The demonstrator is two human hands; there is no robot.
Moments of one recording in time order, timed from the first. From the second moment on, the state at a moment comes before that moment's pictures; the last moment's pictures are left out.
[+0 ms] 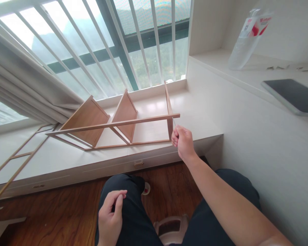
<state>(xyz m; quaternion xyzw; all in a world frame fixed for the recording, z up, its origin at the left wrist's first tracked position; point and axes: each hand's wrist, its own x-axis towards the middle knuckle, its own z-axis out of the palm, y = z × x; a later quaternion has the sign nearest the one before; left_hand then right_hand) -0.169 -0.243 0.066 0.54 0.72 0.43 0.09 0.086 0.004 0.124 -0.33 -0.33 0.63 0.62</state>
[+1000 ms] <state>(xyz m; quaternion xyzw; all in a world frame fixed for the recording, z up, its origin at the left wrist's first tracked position) -0.172 -0.244 0.065 0.54 0.69 0.47 0.11 0.057 0.005 0.149 -0.37 -0.24 0.61 0.66</state>
